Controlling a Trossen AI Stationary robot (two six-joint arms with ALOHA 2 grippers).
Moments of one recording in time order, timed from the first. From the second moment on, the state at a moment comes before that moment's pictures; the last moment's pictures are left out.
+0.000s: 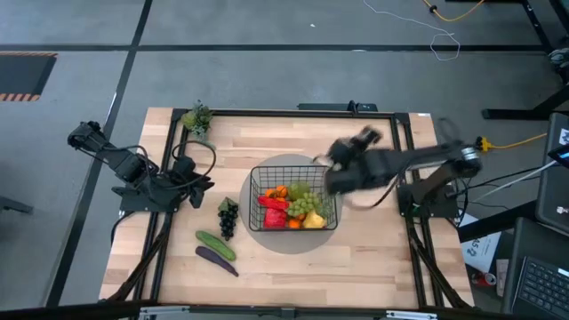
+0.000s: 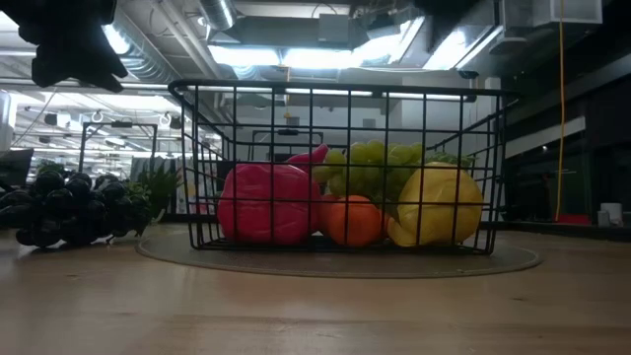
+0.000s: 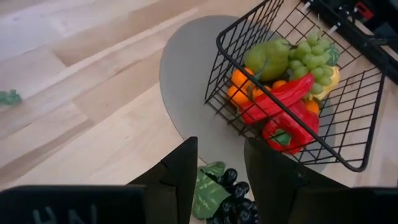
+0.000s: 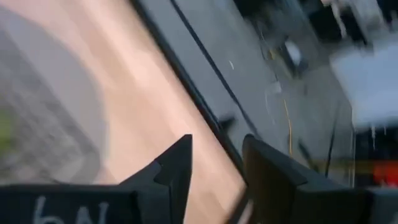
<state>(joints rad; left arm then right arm) -0.55 0.60 0.66 -0.85 -0.73 -1.15 0.20 1.60 1.62 -1.57 0.95 0.73</state>
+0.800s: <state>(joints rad) -0.57 0.73 0.66 -0.58 -0.55 -0.91 0.58 1.12 0.80 -0.70 0.57 1.17</state>
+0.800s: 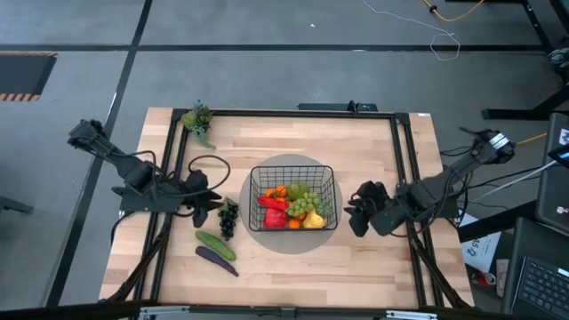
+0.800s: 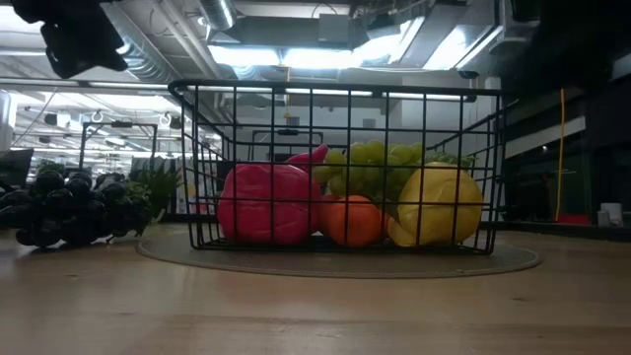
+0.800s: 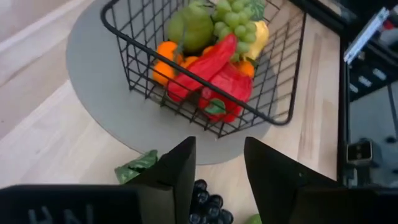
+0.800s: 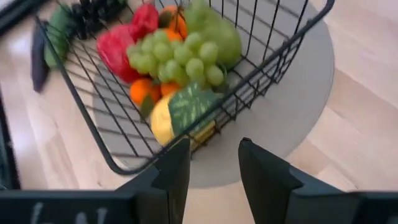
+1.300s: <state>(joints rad) -0.55 0.83 0.66 -0.68 -0.42 -1.11 0.65 1.13 0.78 -0.70 0.58 1.23</state>
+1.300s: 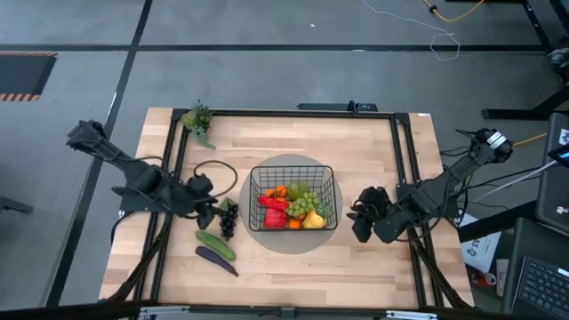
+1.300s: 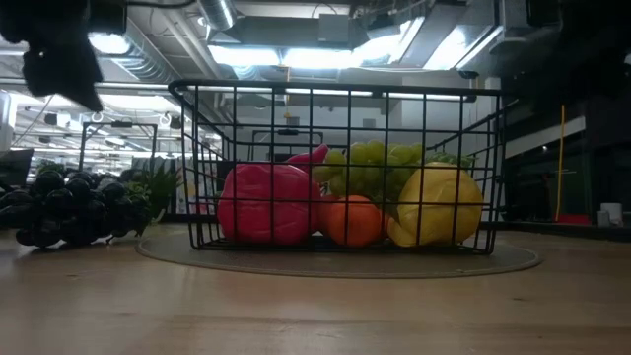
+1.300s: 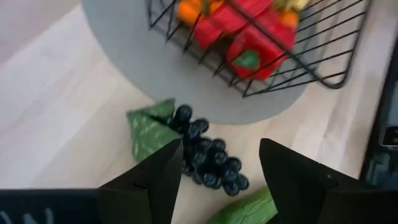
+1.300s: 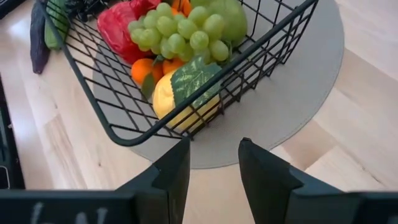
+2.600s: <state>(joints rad) -0.58 1.49 0.66 -0.52 -0.43 -1.33 0.65 1.14 0.78 -0.71 0.59 1.23</state>
